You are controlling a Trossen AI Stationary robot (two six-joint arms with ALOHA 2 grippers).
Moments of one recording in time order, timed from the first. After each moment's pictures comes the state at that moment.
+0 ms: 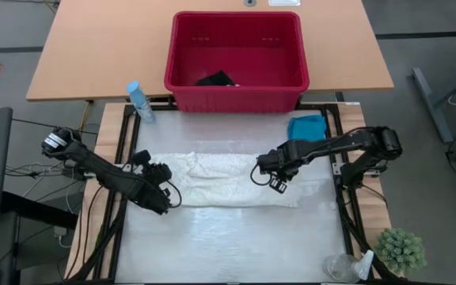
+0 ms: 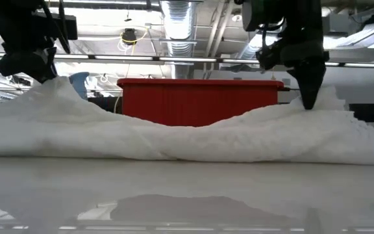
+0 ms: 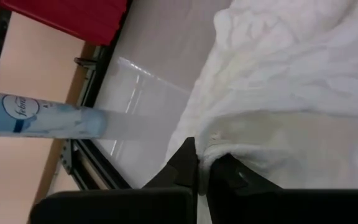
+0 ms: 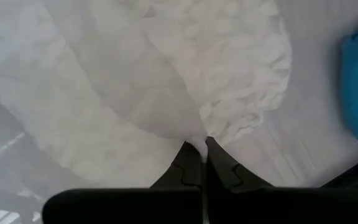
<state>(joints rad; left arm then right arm) -0.46 1.34 0.86 -1.34 -0.77 -0.97 0.03 1.57 1.19 -1.26 0.14 0.62</state>
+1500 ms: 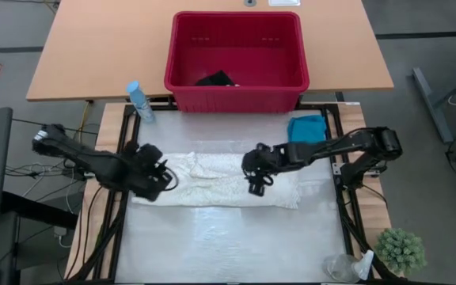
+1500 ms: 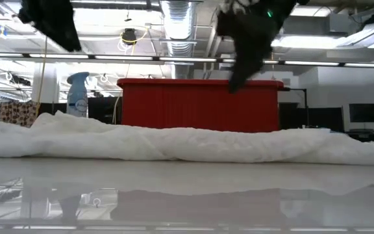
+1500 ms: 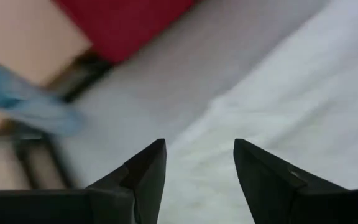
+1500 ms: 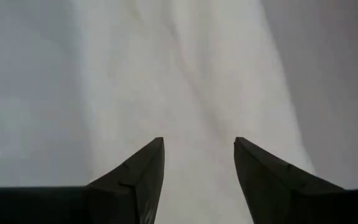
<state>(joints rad) -0.42 1.14 1.07 -1.32 -0.81 -1.14 0.05 1.57 1.19 -0.58 0.15 0.22</state>
